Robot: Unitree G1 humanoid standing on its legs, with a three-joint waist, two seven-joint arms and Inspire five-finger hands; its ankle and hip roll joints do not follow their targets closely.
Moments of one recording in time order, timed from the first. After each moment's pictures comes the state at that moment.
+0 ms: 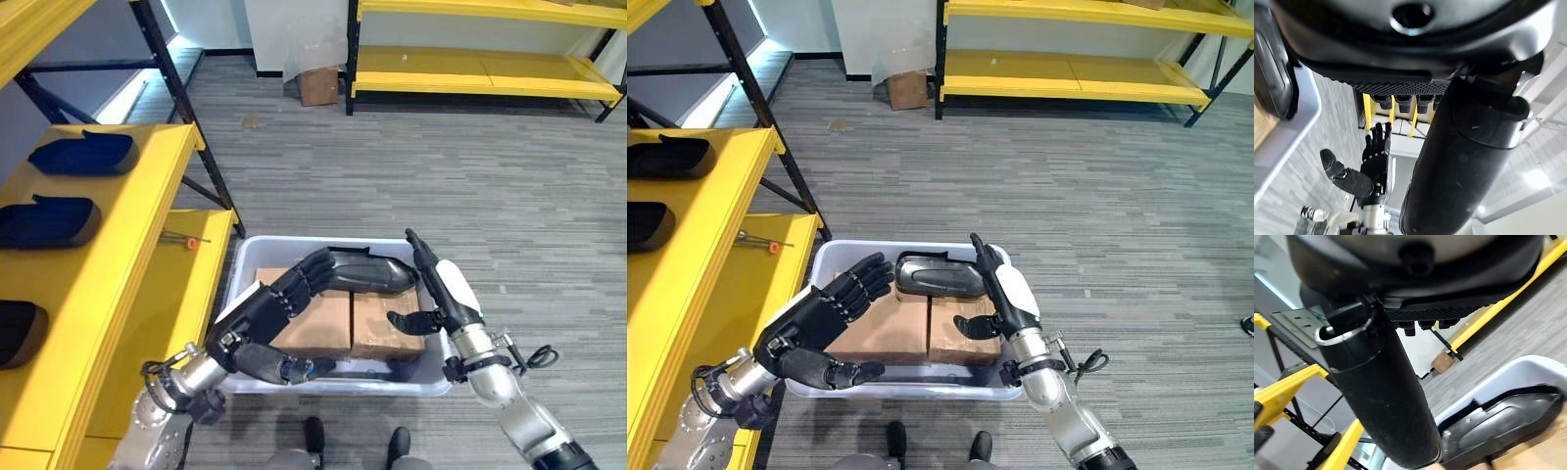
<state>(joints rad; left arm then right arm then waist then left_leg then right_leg) 0.18 0.65 -0.20 -0.09 -0.74 -0.45 -0.66 -0.04 -0.58 0.33 0.00 -0.29 -0.14 -0.25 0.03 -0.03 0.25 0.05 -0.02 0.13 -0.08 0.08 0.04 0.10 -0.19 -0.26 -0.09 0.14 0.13</state>
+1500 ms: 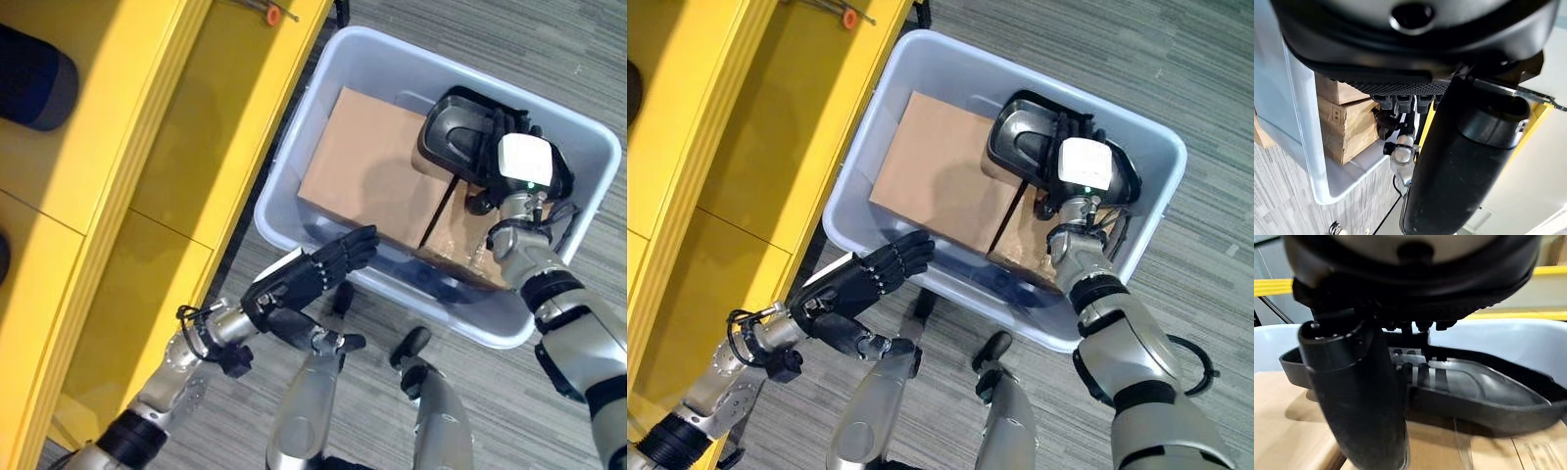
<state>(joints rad) -0.19 0.73 -0.45 -0.04 -0.77 -0.41 -0.59 -1.09 -0.59 0.63 1.11 -0.50 0.12 -0.56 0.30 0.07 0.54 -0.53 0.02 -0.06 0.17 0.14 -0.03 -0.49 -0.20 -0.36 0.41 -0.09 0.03</state>
